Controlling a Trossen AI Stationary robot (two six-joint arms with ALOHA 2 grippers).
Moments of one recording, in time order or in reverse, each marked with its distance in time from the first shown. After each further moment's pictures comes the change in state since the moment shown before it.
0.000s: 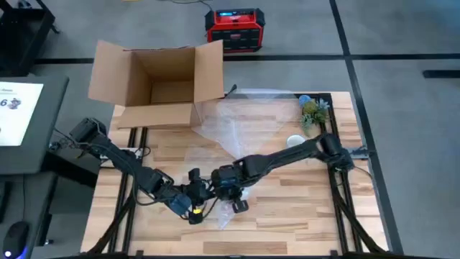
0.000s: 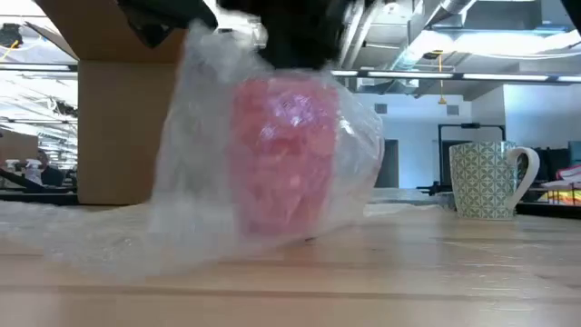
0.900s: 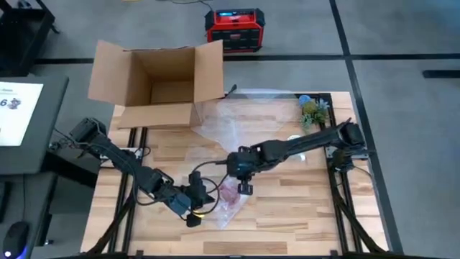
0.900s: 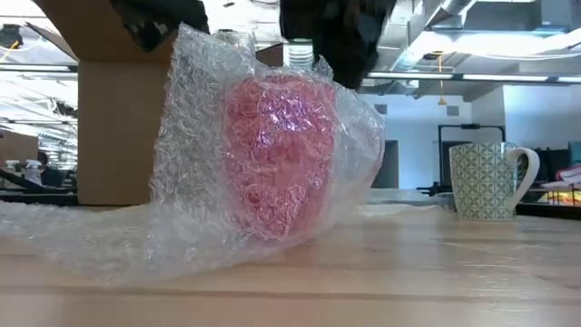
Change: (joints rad) left arm 0.003 0.000 0.000 0.001 0.095 -0.024; right arm -0.067 -0.194 -0.302 0.120 0.172 0.246
